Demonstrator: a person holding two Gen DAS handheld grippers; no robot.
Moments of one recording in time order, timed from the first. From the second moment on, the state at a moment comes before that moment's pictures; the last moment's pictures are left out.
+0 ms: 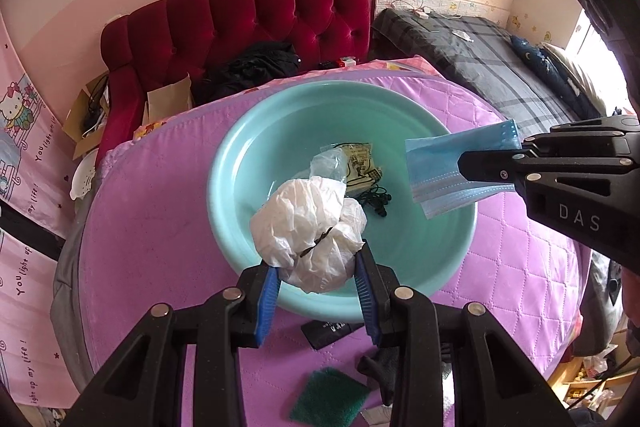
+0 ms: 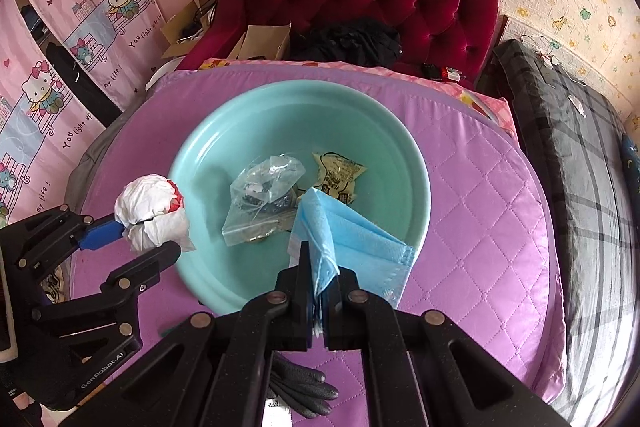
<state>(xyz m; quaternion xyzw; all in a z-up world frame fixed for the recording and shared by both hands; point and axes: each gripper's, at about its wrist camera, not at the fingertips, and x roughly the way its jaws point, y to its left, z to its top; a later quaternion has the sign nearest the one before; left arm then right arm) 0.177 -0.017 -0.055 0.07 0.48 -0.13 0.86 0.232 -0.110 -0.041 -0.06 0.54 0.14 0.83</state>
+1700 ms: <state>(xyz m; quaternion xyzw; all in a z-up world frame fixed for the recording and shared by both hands) 0.260 -0.009 -0.093 0.07 0.49 -0.06 0.87 0.289 -0.107 -0.073 -0.03 0.55 0.09 0.83</state>
